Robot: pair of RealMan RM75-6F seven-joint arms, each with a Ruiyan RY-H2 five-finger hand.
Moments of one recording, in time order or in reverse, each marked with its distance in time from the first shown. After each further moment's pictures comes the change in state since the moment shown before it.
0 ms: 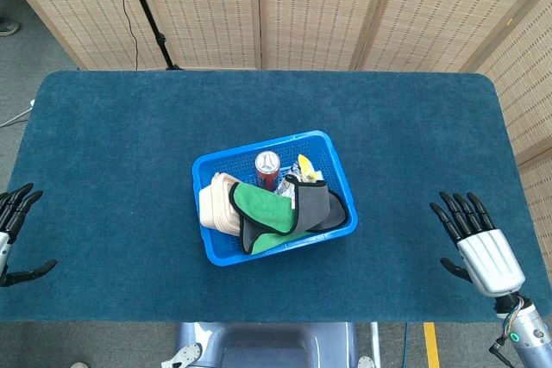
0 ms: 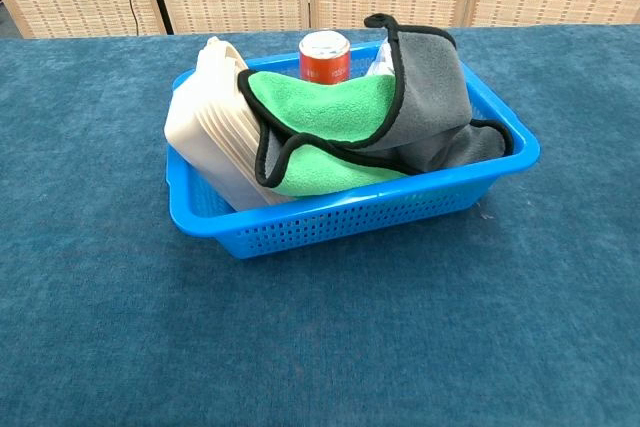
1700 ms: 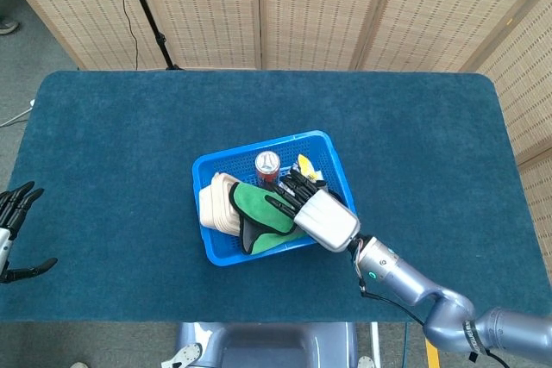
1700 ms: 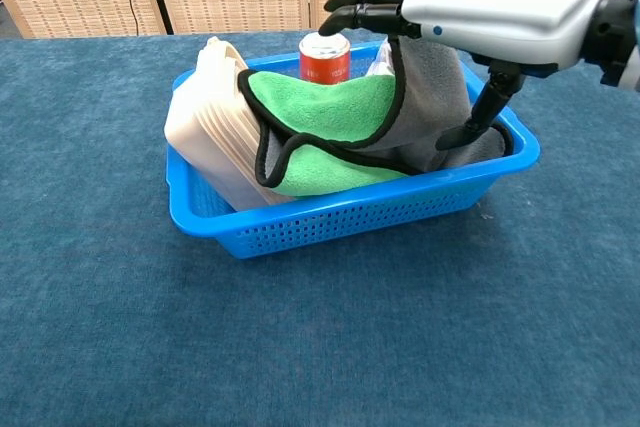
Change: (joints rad) left arm -0.013 0.011 -0.012 -0.005 -0.032 -0.042 -0.013; right arm 0.519 -0.159 0.225 -0.294 0.098 -0.622 -0.391
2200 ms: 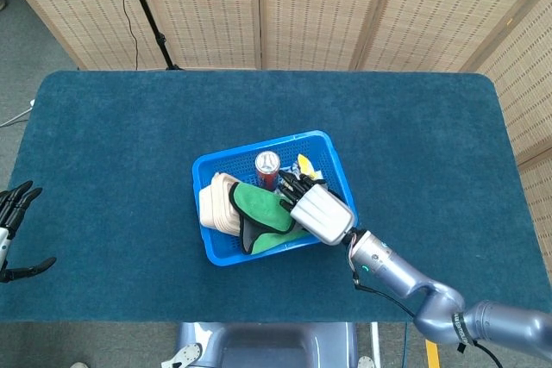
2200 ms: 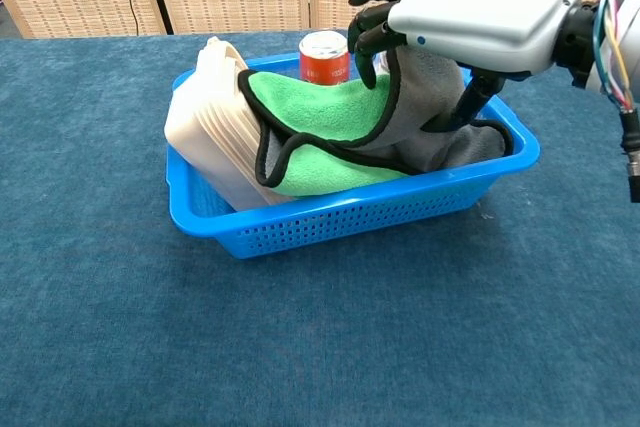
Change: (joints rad) left arm 0.000 0.001 -0.002 0.002 -0.005 -0.004 -0.006; right arm 0.029 -0.060 -0.008 0.082 0.006 0.024 -0.081
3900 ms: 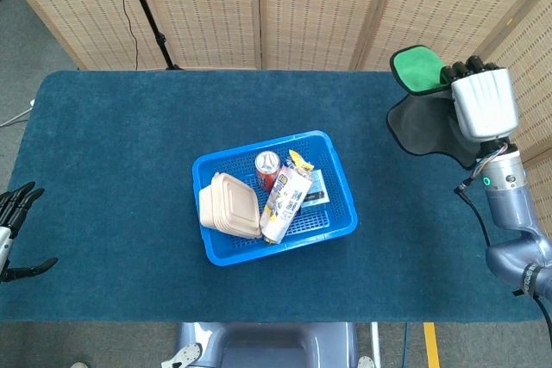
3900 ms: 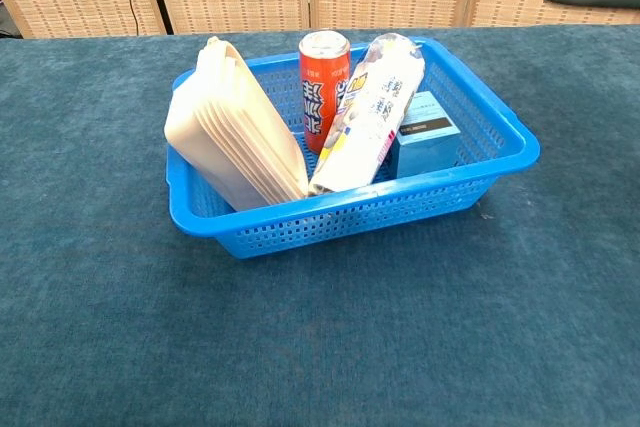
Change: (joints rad) left arm -0.008 0.000 -0.004 0.001 -0.020 -0.029 -0.010; right arm -0.076 0.162 0.178 0.498 0.228 0.239 0.334
